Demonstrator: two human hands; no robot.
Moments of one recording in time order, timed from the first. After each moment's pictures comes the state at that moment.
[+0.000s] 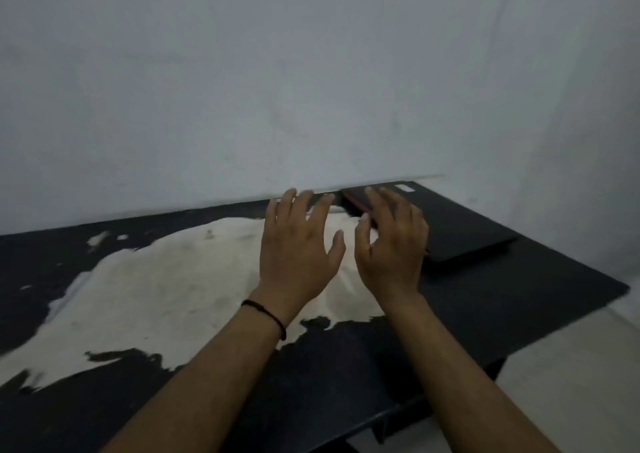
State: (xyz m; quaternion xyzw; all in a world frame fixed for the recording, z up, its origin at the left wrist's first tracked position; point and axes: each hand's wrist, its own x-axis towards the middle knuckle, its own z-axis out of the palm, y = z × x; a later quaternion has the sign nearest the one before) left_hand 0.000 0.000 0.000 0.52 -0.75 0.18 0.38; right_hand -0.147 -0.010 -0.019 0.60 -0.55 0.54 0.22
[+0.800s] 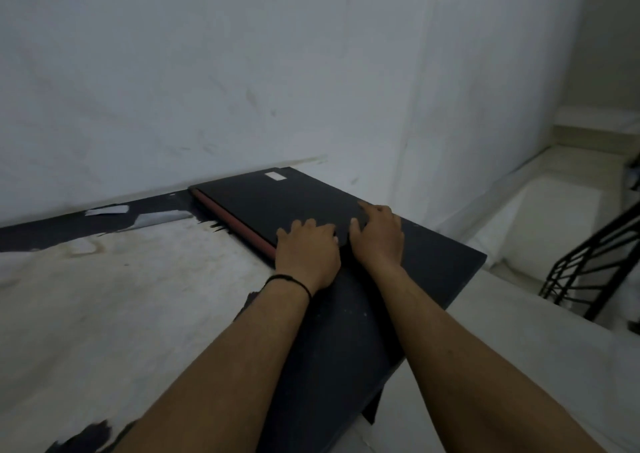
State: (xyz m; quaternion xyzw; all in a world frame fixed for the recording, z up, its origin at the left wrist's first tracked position) left_hand -0.258 -0.113 -0.060 0.47 -0.87 0.01 0.17; right_hand -0.397 -0.101 -0.077 0.47 -0.79 0.39 0.05
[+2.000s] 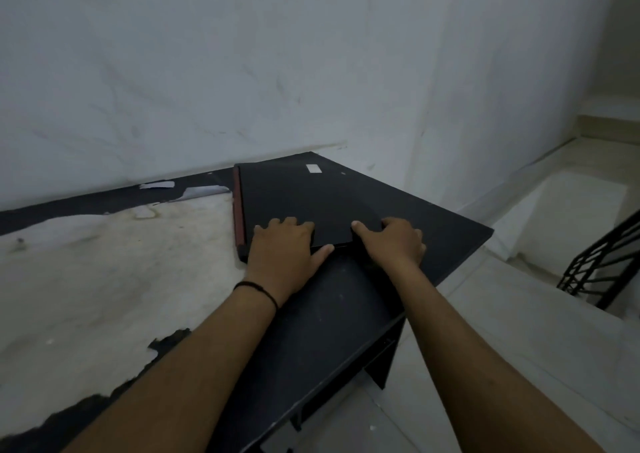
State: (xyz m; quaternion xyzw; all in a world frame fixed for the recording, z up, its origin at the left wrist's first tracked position) left_hand -0.151 -0.054 -0.065 0.48 -0.86 0.08 0.15; right_hand -0.338 -0.019 -0.073 0.37 -0.84 0.39 -0.07
